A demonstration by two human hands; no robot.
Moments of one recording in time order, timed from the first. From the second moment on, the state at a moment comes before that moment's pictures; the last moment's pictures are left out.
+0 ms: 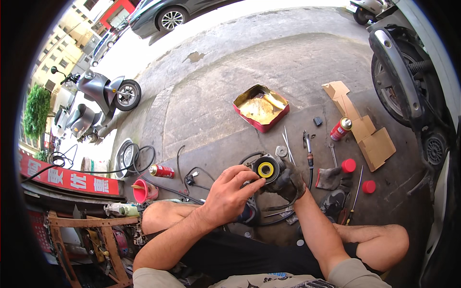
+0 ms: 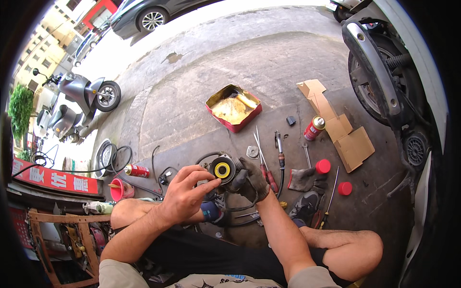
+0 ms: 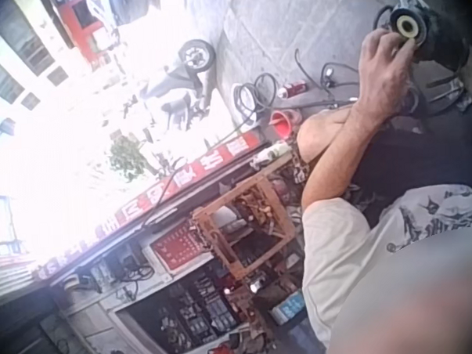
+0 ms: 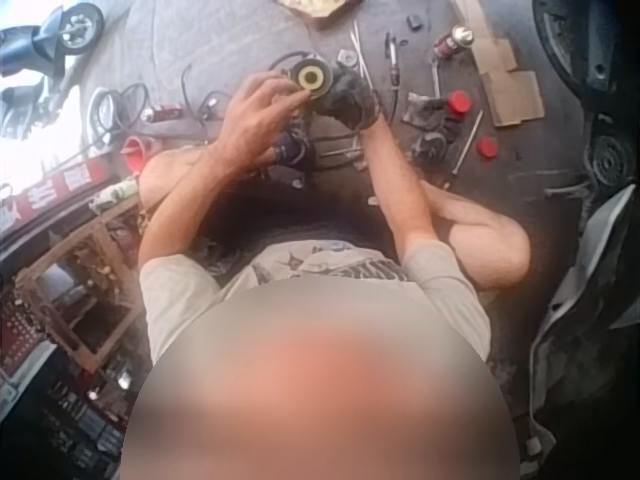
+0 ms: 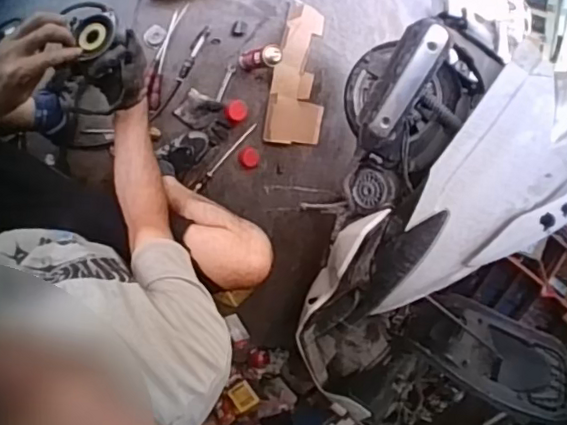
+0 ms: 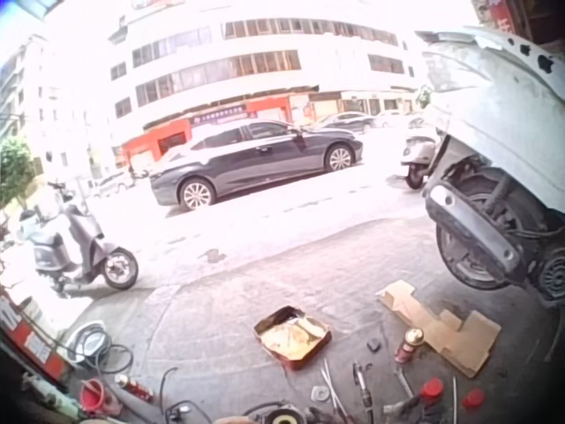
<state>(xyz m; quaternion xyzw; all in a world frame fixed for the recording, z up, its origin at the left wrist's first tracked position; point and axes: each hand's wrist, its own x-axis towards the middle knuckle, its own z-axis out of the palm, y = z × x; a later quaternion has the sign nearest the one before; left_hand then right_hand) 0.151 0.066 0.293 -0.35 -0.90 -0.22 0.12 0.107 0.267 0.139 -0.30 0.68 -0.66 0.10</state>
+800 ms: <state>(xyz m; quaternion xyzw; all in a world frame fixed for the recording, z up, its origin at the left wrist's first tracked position) 0.142 0.060 0.287 -0.24 -0.94 -0.23 0.13 0.097 0.261 0.162 -0.10 0.31 -0.91 0.24</state>
